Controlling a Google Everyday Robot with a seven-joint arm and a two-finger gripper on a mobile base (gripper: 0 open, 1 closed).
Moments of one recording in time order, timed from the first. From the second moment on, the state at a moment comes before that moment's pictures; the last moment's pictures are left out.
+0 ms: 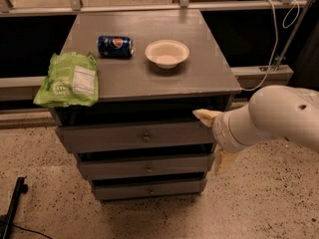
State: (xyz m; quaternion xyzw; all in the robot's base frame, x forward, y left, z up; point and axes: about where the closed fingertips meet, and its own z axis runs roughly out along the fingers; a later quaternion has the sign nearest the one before) arm 0.496 -0.136 0.743 -0.79 0.55 -0.06 0.27
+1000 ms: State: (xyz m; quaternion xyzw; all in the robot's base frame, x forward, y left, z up) arm 0.571 -0.164 0.705 -0.75 0.61 -0.09 0.23
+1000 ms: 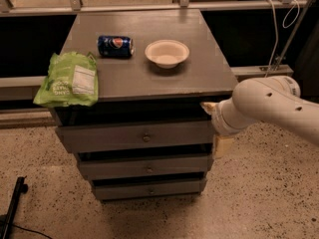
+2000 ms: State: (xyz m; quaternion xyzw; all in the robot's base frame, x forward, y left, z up) arm 0.603 -0.139 0.660 -0.71 0.66 -0.03 0.23
